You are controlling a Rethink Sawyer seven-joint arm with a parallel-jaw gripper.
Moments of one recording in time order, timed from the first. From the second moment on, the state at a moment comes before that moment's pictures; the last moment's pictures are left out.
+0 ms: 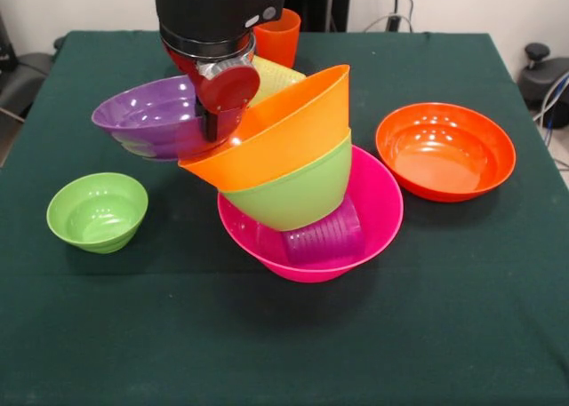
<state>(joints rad) -0.15 -0.38 -0.34 1.20 0.28 0.82 2.34</state>
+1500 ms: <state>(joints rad) -0.15 -0.41 -0.38 1.13 0.32 1.00 2.34</state>
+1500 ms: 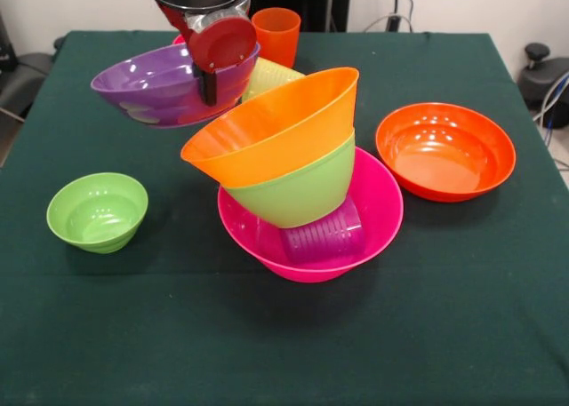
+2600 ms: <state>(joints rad) -0.14 -0.38 -0.40 1.04 0.33 1.01 2.35</state>
